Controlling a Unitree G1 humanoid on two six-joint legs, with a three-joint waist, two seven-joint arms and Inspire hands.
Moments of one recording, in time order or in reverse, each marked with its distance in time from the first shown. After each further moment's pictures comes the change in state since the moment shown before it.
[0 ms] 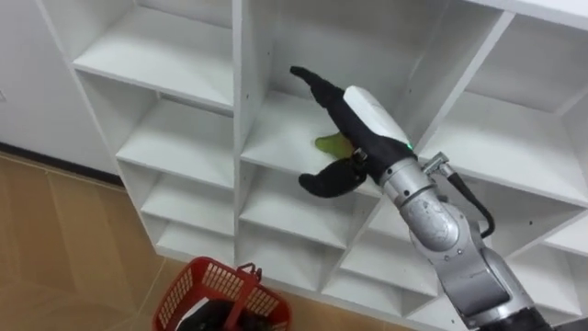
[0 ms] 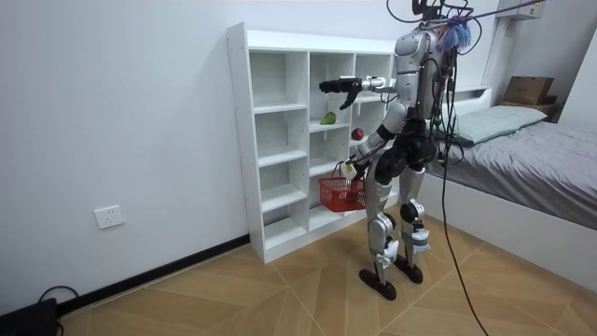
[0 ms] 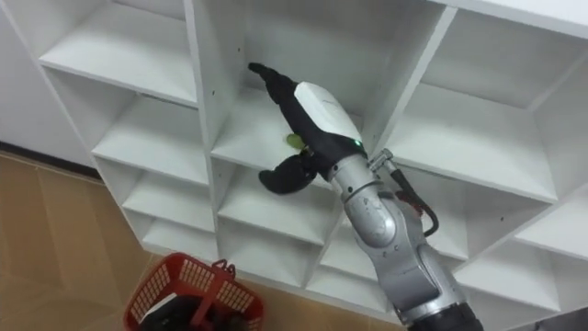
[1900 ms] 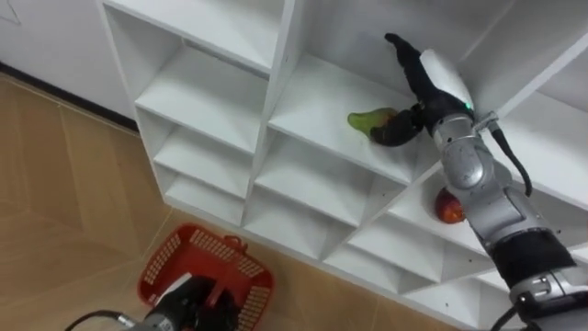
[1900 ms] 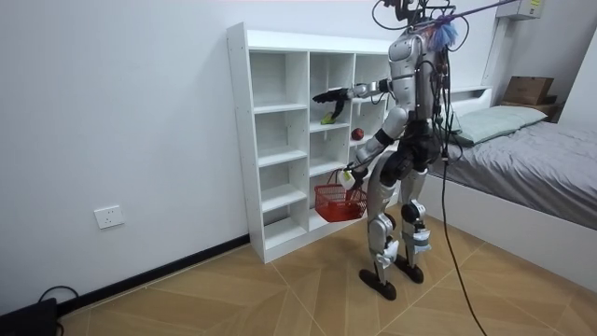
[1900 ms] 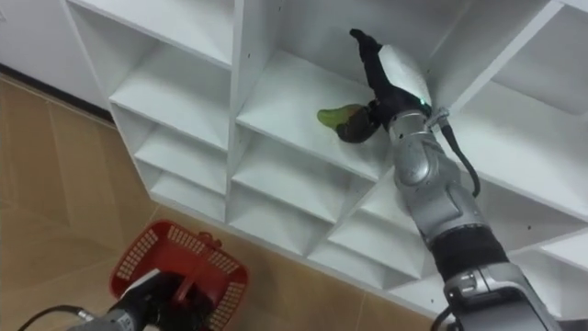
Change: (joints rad) left arm -0.060 0.065 0.028 -0.109 0.090 0.072 -0.028; right arm -0.334 -0.082 -0.070 0.563 0.002 0.032 -0.207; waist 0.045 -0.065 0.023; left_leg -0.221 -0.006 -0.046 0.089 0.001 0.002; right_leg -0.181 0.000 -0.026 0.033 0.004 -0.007
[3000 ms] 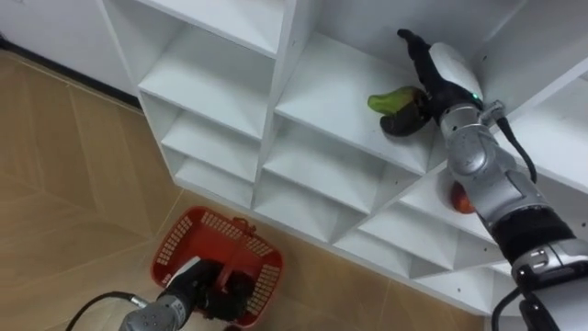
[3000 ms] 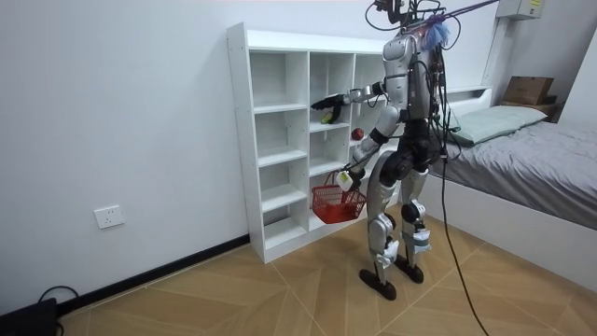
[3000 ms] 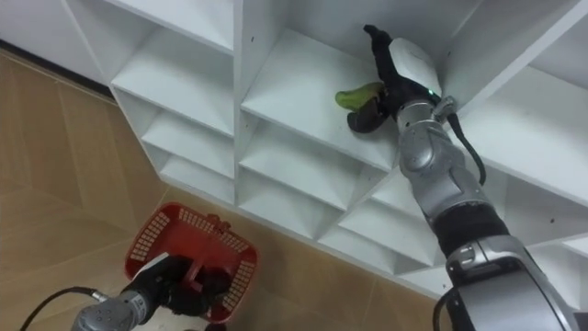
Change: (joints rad) left arm -0.098 -0.028 -0.009 0.106 -0.022 0.000 0.037; right arm -0.116 -0.022 0.040 0.196 0.009 -0.012 -0.038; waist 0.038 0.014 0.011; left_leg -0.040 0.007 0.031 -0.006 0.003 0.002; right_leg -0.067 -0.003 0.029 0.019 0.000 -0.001
